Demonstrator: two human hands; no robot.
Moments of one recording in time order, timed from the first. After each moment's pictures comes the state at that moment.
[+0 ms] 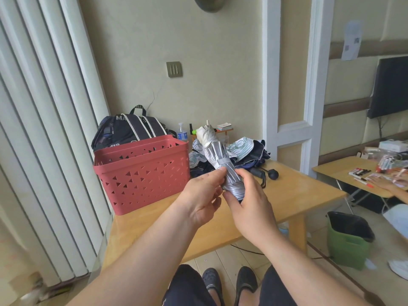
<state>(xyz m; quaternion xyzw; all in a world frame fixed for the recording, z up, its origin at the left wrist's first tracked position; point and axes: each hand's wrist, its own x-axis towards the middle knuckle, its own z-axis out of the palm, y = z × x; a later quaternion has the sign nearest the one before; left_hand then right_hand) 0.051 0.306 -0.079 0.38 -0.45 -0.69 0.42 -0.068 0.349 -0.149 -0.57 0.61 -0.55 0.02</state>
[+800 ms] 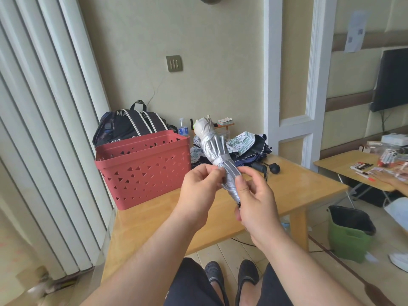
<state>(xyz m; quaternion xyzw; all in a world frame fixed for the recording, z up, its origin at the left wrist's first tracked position) 0.064 0.318 -0.093 0.32 -0.60 -0.51 0.53 -0.053 0.360 -0.145 -0.46 0.45 -0.73 0.26</state>
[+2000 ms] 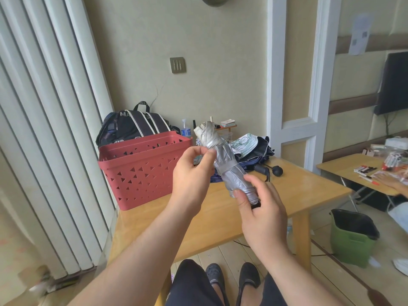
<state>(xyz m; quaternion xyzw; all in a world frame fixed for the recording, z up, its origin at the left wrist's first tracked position) 0.076 0.302 -0.068 0.36 -0.61 -0.41 0.58 -0.055 0.367 -0.167 -0.51 0.53 -0.67 -0.08</state>
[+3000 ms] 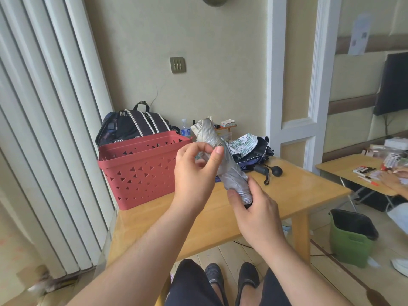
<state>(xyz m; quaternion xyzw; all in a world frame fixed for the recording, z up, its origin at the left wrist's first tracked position) 0.070 0.306 -0.070 0.33 -0.65 -0.27 0.62 -0.057 0.365 -0.159 -0.55 0.59 -0.59 0.03</state>
